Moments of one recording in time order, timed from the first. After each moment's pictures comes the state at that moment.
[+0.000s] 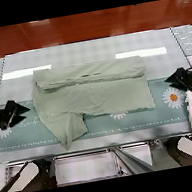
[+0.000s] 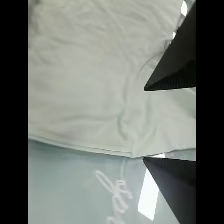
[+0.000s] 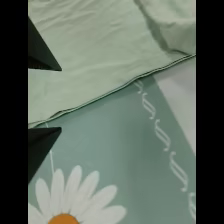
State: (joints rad) left arm 0.63 -1.08 0.68 0.97 -1.28 -1.39; right arm -0.62 -1.10 0.71 -0.90 1.21 1.27
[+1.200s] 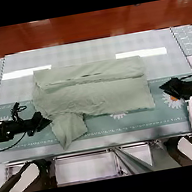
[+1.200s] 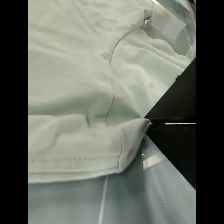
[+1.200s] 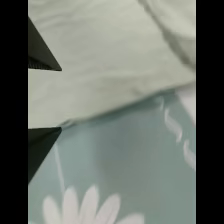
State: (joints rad) left arm 0.45 -1.10 0.39 0.78 -1.10 -1.18; right arm -0.58 -0.95 0.52 -0.86 1.10 1.25
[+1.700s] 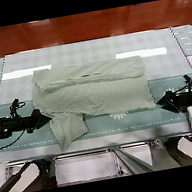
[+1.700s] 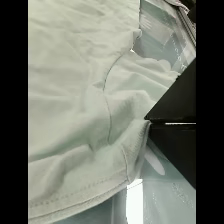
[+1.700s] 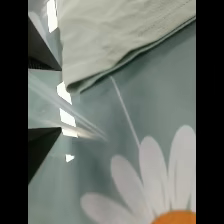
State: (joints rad) left arm 0.45 -1.11 0.43 0.76 -1.15 -1.15; right arm -0.58 -1.06 0.45 -0.97 1.19 1.30
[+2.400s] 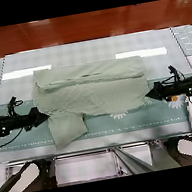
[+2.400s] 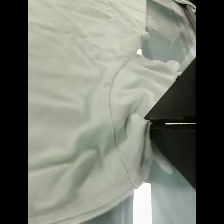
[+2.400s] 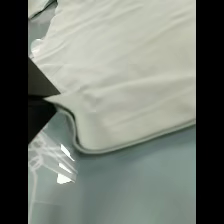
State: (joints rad) left arm 0.46 -1.11 0.47 0.76 -1.14 -1.15; right arm -0.41 -1.27 0.59 -0.73 1.13 1.15
